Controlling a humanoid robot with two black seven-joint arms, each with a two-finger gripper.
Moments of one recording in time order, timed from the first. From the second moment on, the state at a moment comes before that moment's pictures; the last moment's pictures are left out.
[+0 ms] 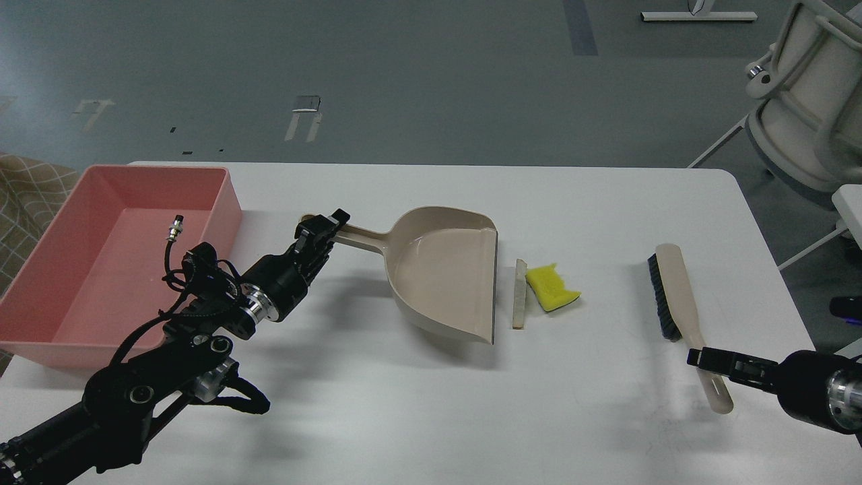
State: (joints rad) left arm -0.34 0.40 -0.72 -1.16 0.95 0.09 -0.34; right arm 0.22 -1.10 0.71 1.71 -1.25 0.33 -0.18
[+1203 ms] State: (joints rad) left arm -0.34 0.40 -0.72 -1.16 0.94 0.09 -0.34; right arm 0.22 -1.05 0.71 1.68 -1.25 0.34 -0.18
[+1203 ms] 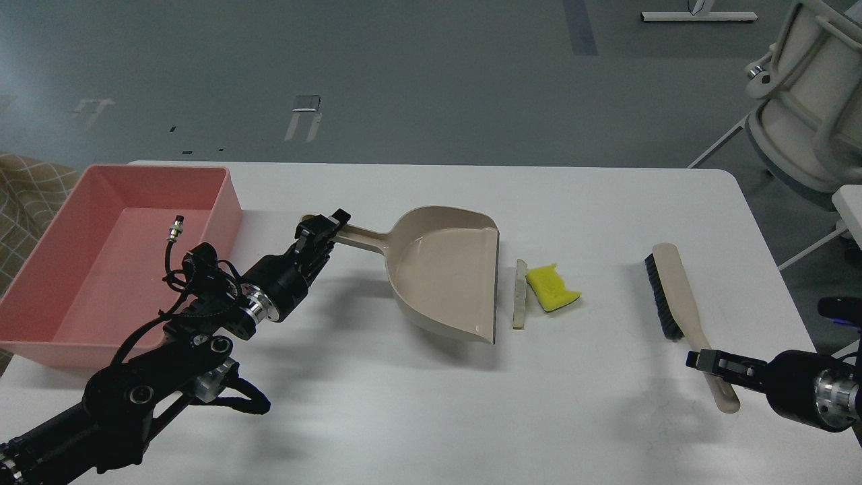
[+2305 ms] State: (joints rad) left arm -0.32 0.35 -0.72 -1.10 0.94 0.10 -0.35; right arm 0.33 -0.76 0.73 1.69 -1.25 0.49 -0.29
